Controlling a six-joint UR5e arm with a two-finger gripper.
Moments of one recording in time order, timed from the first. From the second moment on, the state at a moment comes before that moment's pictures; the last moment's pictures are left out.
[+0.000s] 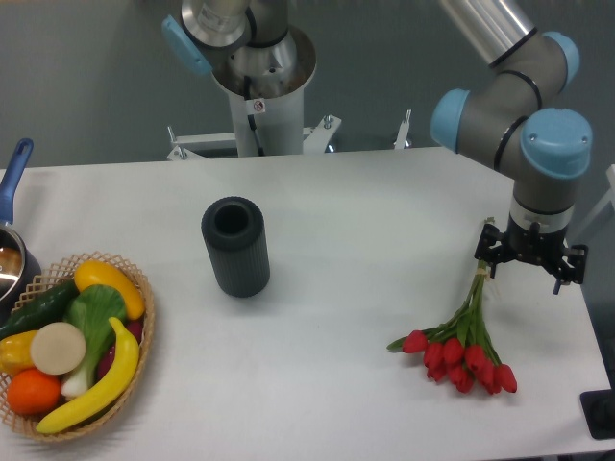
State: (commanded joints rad) arm 2.81 -2.12 -1.42 -0.93 1.56 1.22
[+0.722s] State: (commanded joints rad) arm 2.83 -2.14 -1.56 -0.76 1.55 1.18
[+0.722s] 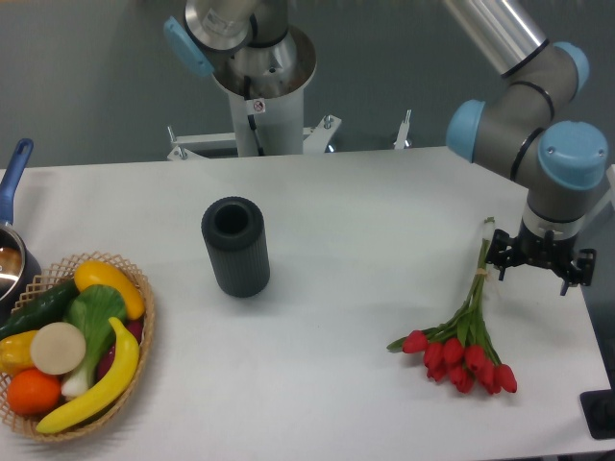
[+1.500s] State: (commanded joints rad) arm 2.80 -2.16 -1.60 -0.79 1.56 1.19
